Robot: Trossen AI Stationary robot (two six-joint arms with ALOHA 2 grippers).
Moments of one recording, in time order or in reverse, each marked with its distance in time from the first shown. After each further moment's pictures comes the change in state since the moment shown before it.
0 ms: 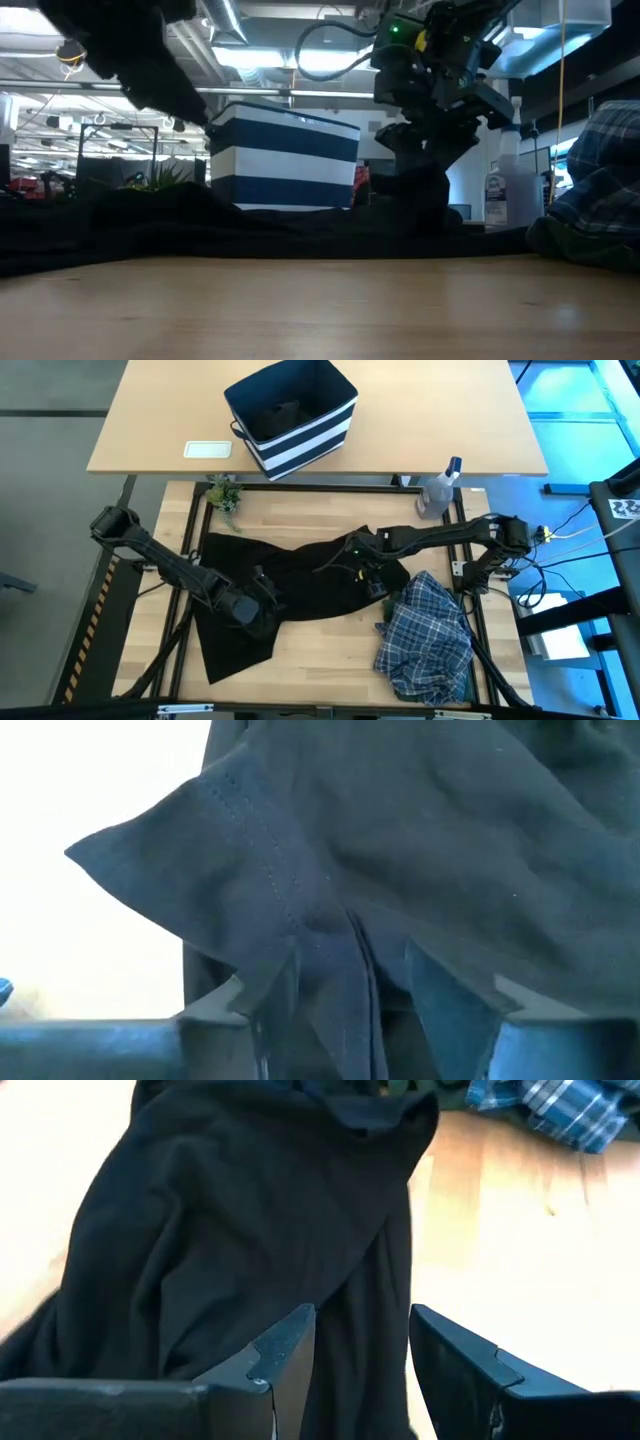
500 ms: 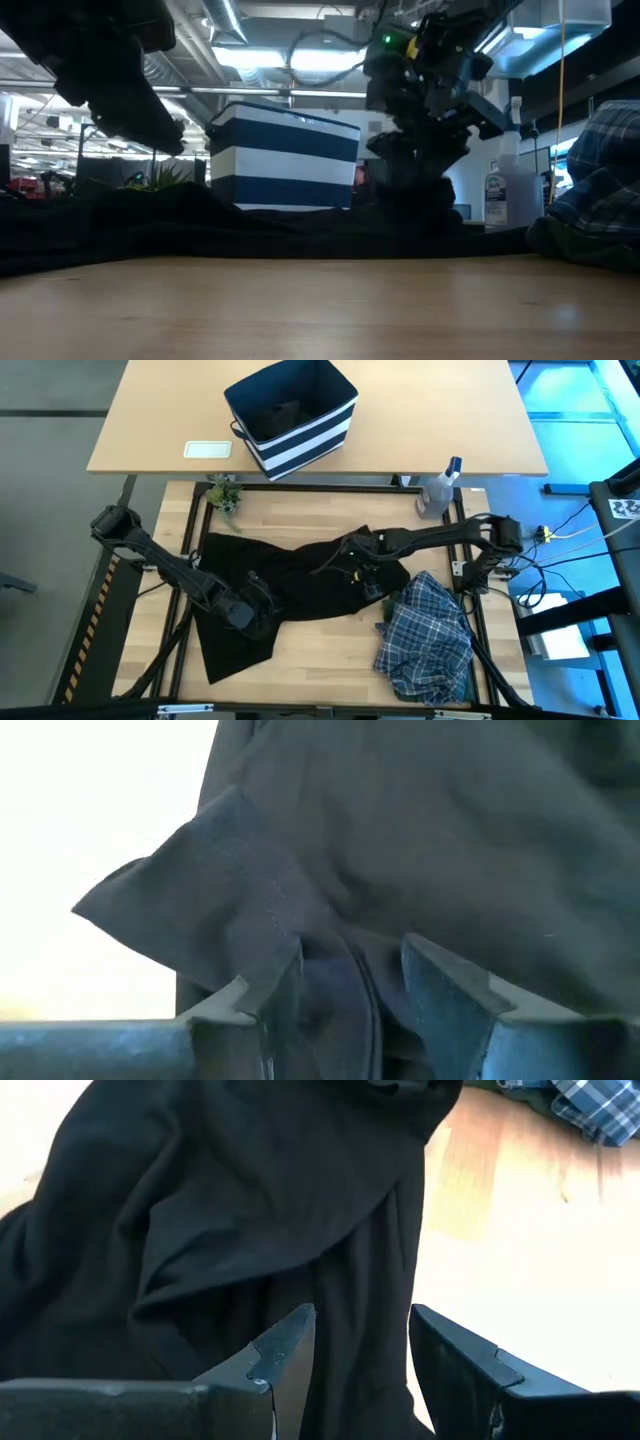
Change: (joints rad) left arm -0.051 0.000 -0.100 0.063 -0.019 -0.174; right arm 0.000 0.055 0.002 0.064 -0.043 -0.015
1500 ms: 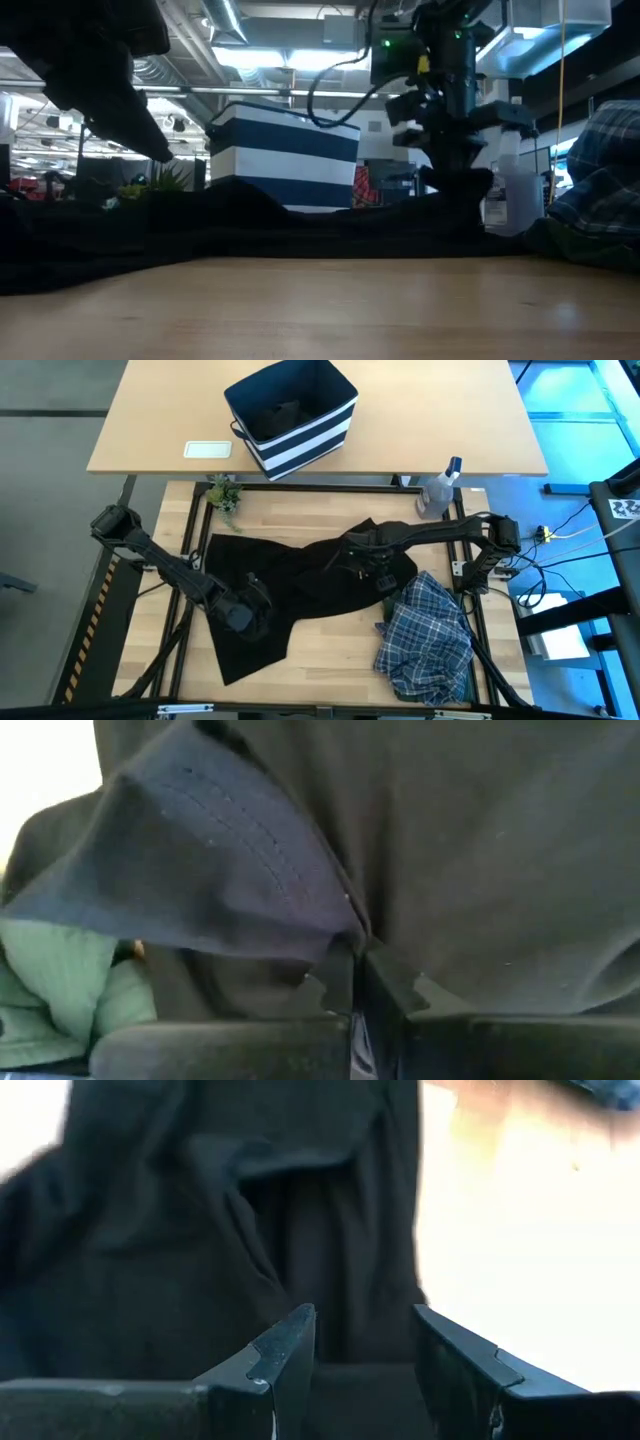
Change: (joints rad) left arm -0.016 0.000 0.000 -0.044 0.025 -0.001; right arm 0.000 0.021 0.153 -0.478 0.289 -0.037
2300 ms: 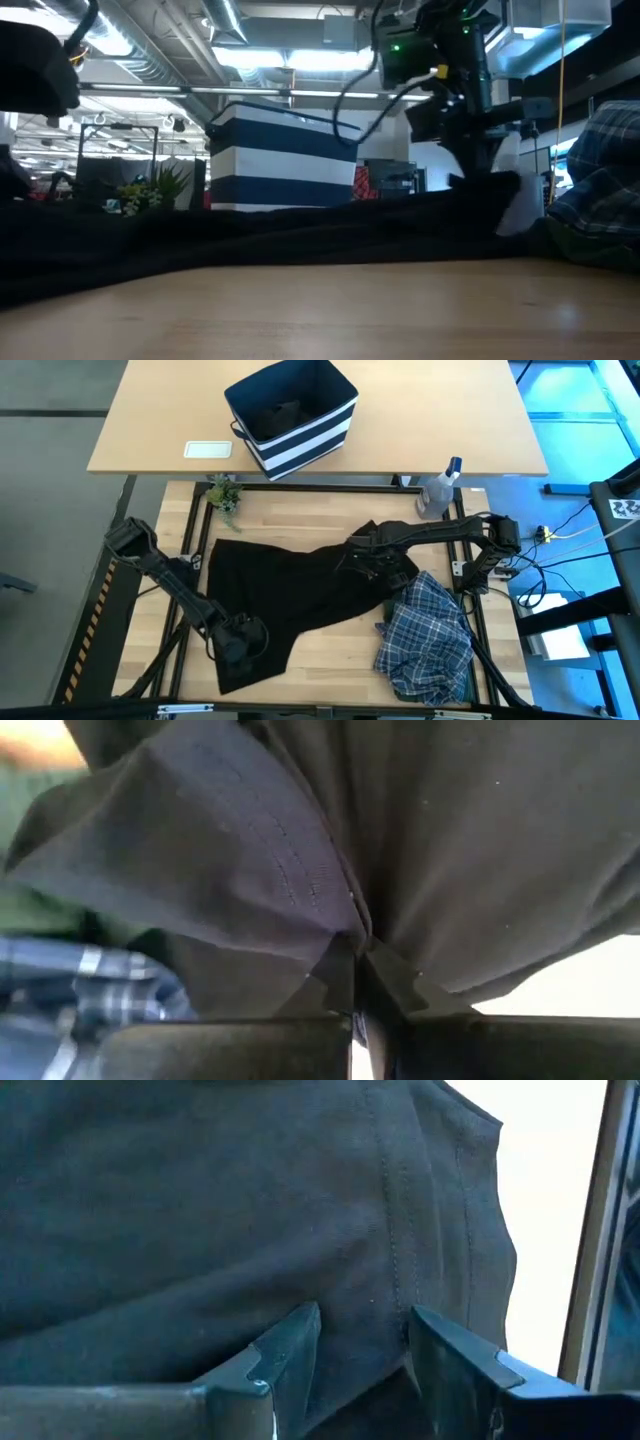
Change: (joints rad) left arm -0.206 0.259 0.006 0.097 0.464 -0.313; right arm 0.000 0.000 0.025 -0.213 0.110 0.006
